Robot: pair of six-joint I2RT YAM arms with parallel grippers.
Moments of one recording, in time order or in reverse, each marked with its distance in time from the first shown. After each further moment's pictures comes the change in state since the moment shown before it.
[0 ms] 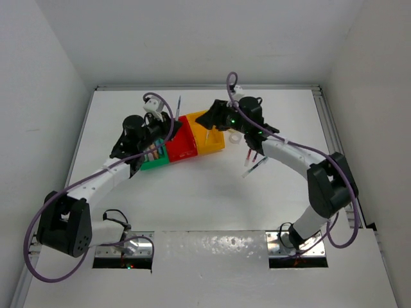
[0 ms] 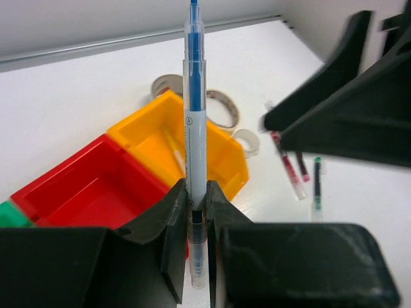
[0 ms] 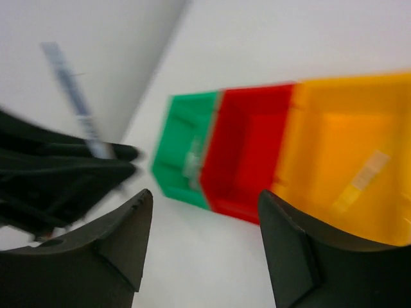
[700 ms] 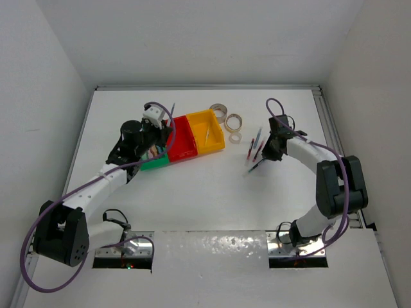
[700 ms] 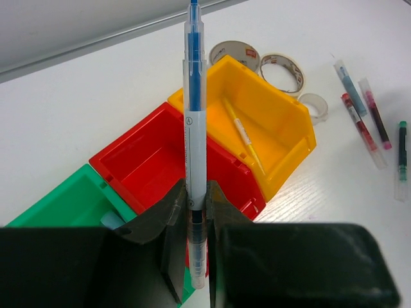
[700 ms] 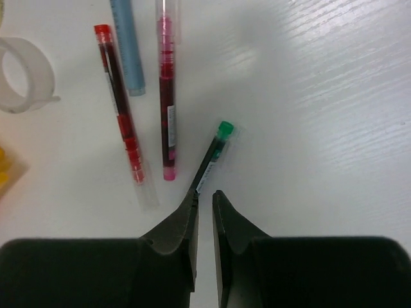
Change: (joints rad) left arm 0.013 -0.082 -0.055 -0.125 -0.126 0.244; right arm -0.346 -0.071 -0.180 -0.768 0.455 0.029
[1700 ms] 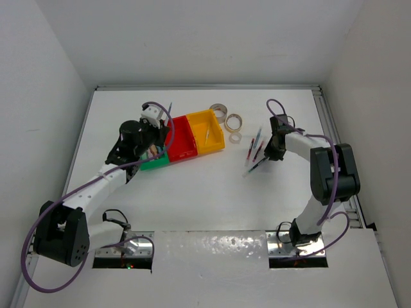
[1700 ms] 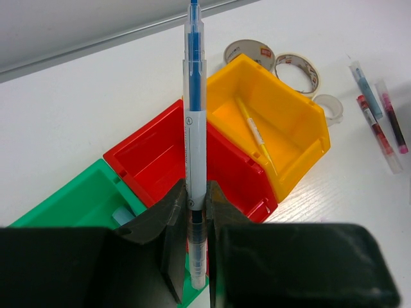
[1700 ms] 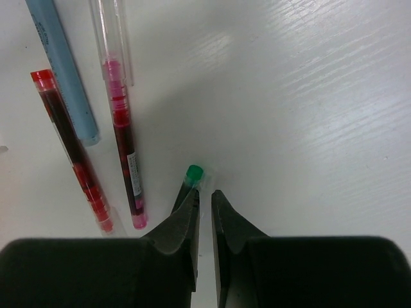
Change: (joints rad) left arm 0.013 -0.001 -0.006 0.002 -0.030 0.008; right arm -0.050 0.151 0.047 0.021 0.035 -0.013
